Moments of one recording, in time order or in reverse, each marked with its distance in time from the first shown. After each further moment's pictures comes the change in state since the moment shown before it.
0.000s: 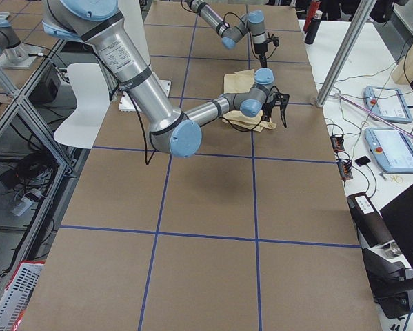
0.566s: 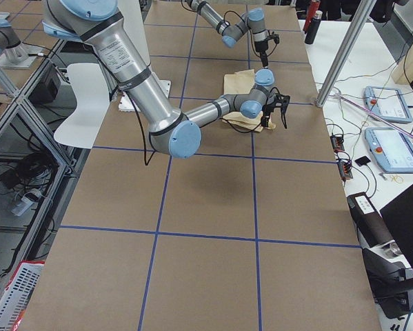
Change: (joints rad) left arm -0.016 0.024 -0.036 0.001 -0.003 0.006; right arm 0.005 -0.007 0.008 0.006 0.001 0.002
